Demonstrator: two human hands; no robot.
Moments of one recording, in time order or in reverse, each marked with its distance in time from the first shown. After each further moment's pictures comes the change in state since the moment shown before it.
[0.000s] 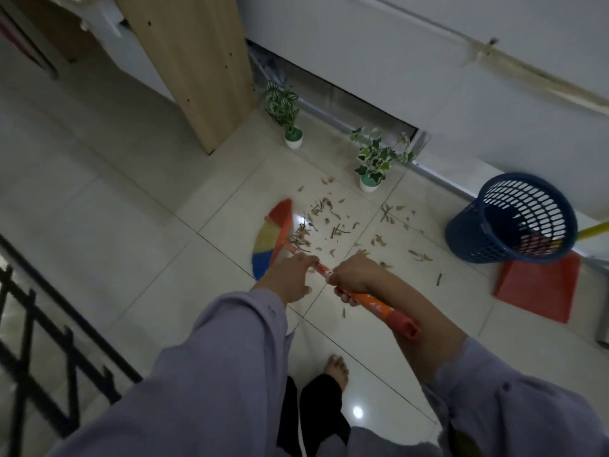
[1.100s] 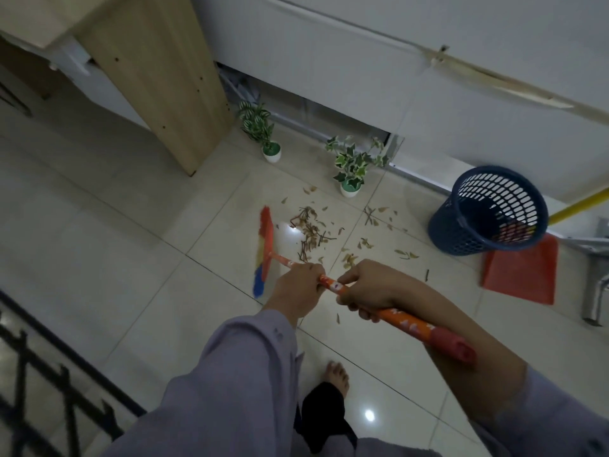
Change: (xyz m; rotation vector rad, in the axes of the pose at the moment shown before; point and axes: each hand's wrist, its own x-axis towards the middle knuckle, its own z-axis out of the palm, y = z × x) left_hand 0.011 0.057 0.004 0.017 0.264 0.109; right_hand -0.061 0.021 -0.054 -0.239 0.010 -0.204
